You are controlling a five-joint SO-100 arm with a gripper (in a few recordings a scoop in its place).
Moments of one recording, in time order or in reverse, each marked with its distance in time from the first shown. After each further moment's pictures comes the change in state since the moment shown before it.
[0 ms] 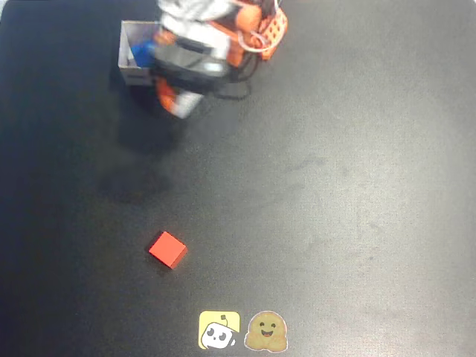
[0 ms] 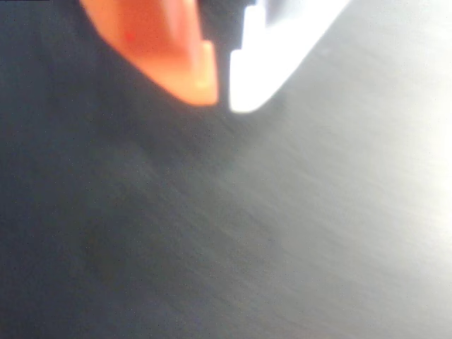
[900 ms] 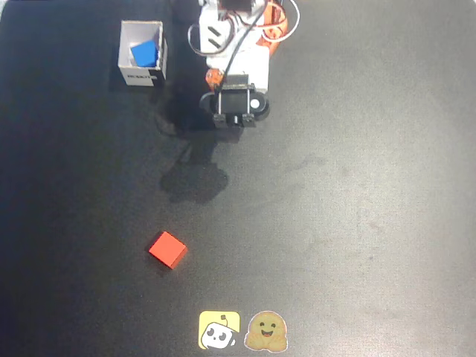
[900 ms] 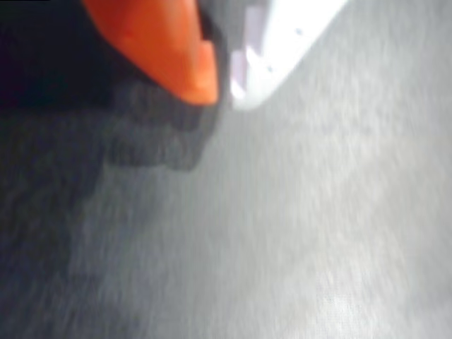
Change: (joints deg) arm -18.2 3.7 15.4 8.9 18.8
